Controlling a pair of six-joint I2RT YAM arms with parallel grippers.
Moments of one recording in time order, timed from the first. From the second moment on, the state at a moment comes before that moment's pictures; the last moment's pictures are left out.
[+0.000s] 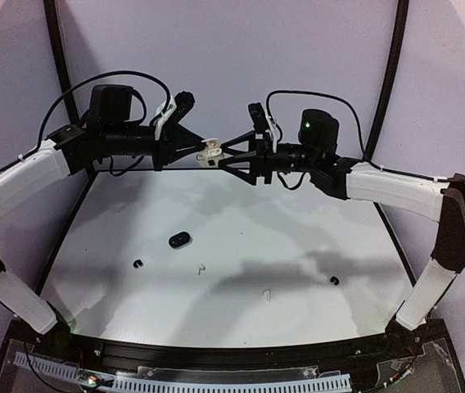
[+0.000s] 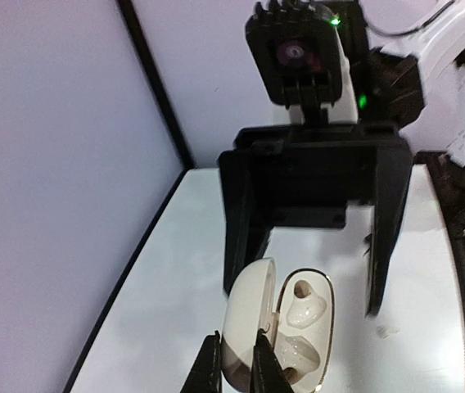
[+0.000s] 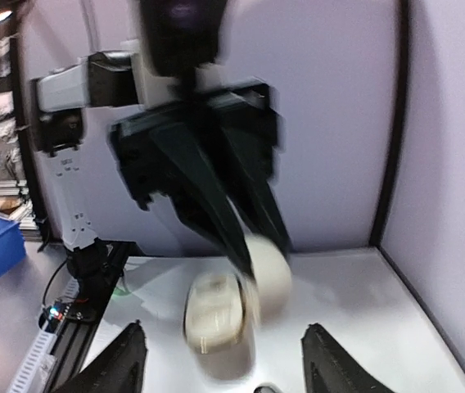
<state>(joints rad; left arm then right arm) -0.63 1.51 1.59 -0.38 0.56 0.46 0.70 1.68 1.38 0.38 -0.87 0.00</state>
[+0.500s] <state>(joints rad) -0.63 1.35 1.18 -0.10 0.10 0.62 0.66 1.58 1.37 -0.25 -0.32 0.31</state>
